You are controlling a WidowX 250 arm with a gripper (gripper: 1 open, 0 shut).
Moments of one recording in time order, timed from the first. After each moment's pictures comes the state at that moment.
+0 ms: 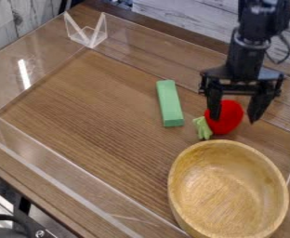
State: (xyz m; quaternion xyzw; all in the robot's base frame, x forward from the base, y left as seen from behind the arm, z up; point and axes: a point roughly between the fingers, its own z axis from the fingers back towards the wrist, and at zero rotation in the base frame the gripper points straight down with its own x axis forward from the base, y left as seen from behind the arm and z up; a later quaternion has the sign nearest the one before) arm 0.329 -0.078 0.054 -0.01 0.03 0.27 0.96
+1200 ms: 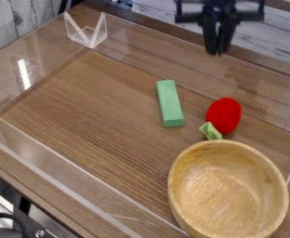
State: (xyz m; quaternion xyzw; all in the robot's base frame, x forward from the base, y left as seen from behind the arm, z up) arm 0.345 -0.047 0.131 -0.04 -0.01 0.26 0.97
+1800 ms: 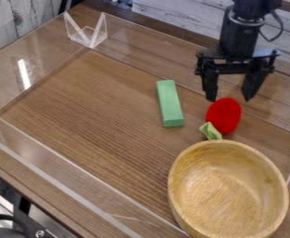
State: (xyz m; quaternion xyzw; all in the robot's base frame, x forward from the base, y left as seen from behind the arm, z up) arm 0.344 -0.073 0.076 -0.01 0.00 0.32 0.95
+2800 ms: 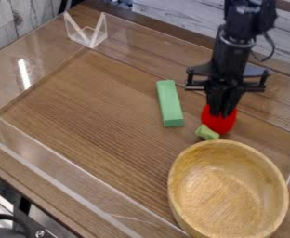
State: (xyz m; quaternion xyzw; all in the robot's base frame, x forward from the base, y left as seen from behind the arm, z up) arm 0.320 -0.059 0.070 0.01 0.01 0.30 0.95
